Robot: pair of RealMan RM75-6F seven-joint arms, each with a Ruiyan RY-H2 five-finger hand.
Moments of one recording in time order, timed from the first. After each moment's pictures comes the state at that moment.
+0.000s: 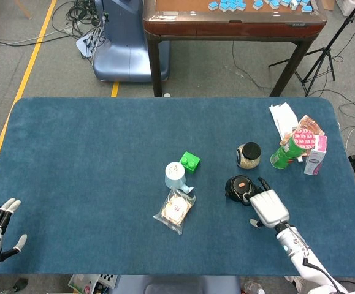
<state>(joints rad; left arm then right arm) 0.01 -1.22 0.01 -1.43 1.57 1.58 -0.13 0.43 -1.30 -0.01 -1.70 -1.28 1.09 -0.55</state>
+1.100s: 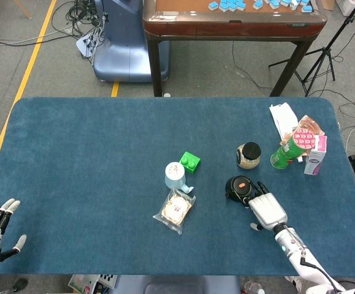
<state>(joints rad) 0.01 -1.22 0.01 -1.42 1.56 1.57 -0.13 0.44 -1.32 -0.04 -1.68 -1.24 1.03 -0.59</state>
